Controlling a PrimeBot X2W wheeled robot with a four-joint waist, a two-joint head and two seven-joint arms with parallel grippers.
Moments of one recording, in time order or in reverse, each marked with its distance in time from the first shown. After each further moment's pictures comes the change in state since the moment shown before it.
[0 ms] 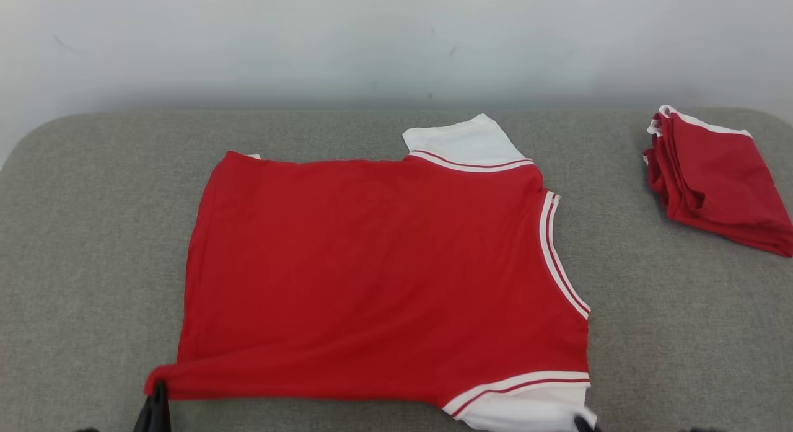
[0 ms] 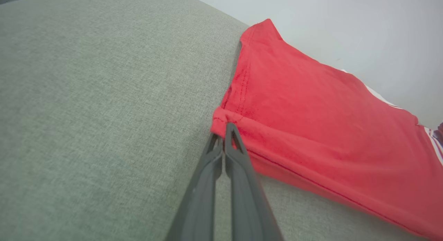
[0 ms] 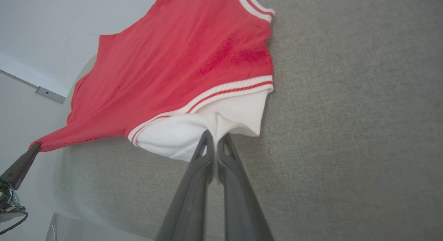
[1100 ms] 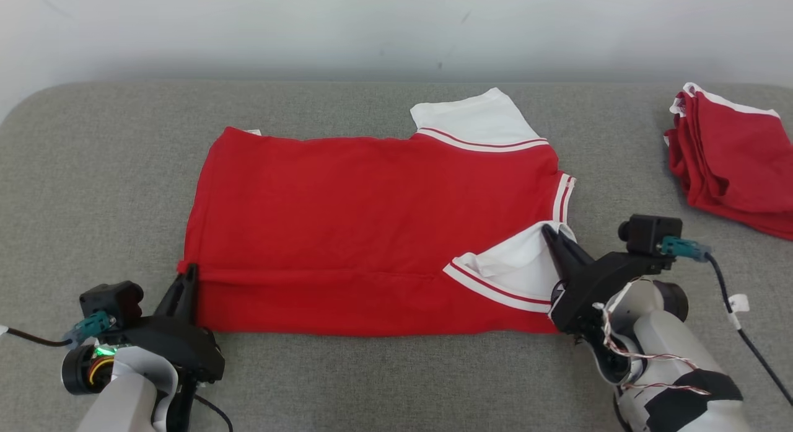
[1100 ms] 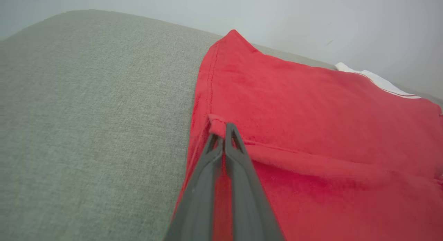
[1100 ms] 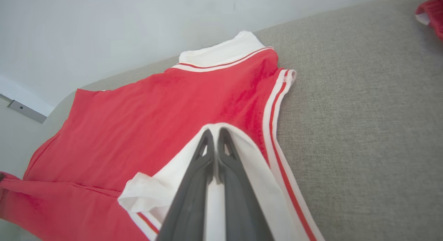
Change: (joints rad) left arm -0.509 0.011 -0.170 0.405 0.084 -0.065 0.047; right arm -0.866 -0.019 0.143 0.729 0.017 0.000 -0.092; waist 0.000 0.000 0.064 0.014
